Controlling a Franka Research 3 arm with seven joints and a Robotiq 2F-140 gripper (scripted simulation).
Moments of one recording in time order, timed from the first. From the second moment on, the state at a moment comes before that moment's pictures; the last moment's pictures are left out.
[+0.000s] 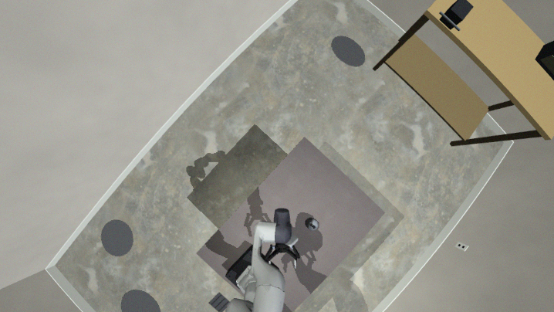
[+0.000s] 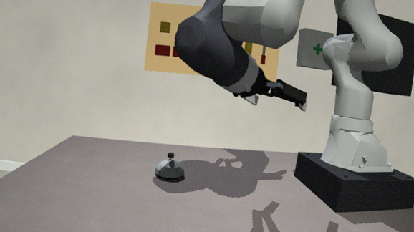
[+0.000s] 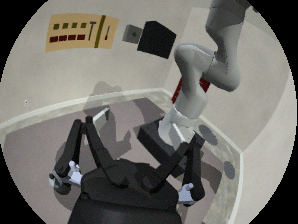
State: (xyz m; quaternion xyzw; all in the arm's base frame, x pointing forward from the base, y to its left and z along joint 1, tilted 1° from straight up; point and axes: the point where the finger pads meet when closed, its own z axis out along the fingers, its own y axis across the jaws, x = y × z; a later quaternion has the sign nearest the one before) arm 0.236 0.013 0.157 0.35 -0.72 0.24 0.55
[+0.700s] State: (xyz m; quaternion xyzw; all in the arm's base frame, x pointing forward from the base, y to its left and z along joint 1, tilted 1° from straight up) arm 0.237 0.014 0.153 0.35 -0.72 0.24 0.55
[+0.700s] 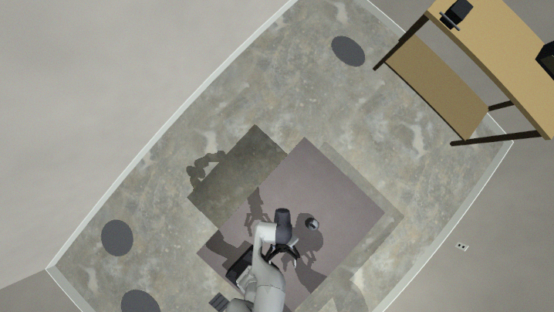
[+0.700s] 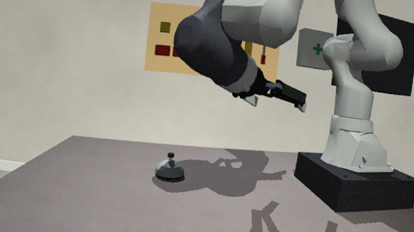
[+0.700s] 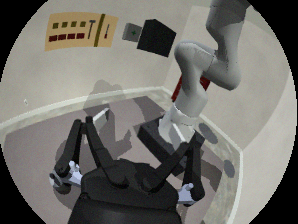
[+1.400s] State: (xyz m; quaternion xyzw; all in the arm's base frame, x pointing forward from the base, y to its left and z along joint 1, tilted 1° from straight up) arm 0.317 0.031 0.077 0.25 -0.89 0.10 0.36
